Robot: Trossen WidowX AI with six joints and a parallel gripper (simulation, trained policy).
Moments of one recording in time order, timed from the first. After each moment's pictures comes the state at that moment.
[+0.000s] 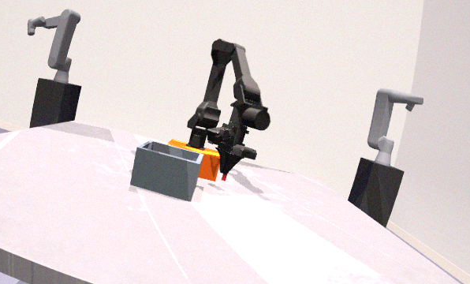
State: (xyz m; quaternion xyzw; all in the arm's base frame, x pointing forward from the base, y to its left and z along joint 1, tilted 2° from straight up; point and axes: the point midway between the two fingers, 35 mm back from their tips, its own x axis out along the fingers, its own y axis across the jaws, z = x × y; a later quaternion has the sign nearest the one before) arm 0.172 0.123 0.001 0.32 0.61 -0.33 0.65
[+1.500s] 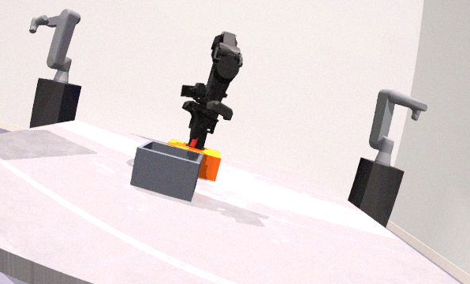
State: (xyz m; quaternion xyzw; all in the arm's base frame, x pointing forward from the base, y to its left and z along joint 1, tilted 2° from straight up) arm 0.292 0.026 0.094 0.32 0.52 -0.34 0.71
